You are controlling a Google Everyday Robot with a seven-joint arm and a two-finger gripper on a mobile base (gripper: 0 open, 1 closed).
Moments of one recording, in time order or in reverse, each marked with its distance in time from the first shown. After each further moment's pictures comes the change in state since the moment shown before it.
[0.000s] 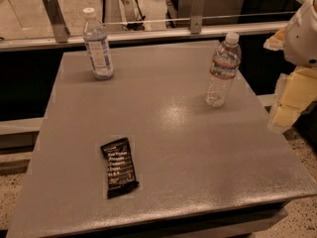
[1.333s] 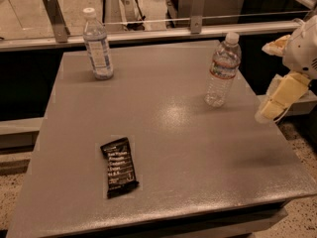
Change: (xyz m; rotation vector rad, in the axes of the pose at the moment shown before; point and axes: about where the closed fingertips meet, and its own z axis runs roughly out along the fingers) arm 0.013 -0.044 0.046 0.034 -0.230 0.089
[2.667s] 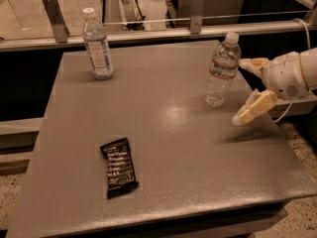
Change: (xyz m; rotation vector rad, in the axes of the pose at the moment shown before) arm -0.003 -0.025 0.083 -0.062 -0.427 -0.019
